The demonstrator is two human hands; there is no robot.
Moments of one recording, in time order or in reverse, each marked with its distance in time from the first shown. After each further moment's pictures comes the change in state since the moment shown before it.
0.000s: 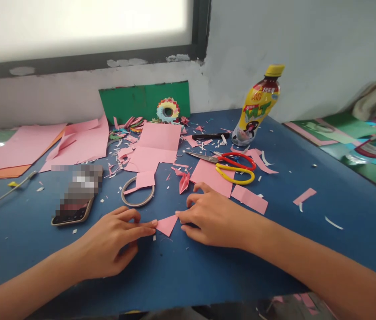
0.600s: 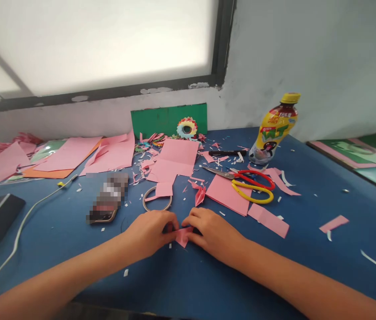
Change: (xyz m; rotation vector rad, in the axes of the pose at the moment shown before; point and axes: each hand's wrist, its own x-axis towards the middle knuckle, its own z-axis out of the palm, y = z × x) left_hand 0.038 0.017 0.001 -0.145 0.005 -0.500; right_hand 0.014 -0.007 0.037 0.291 0.116 0.201
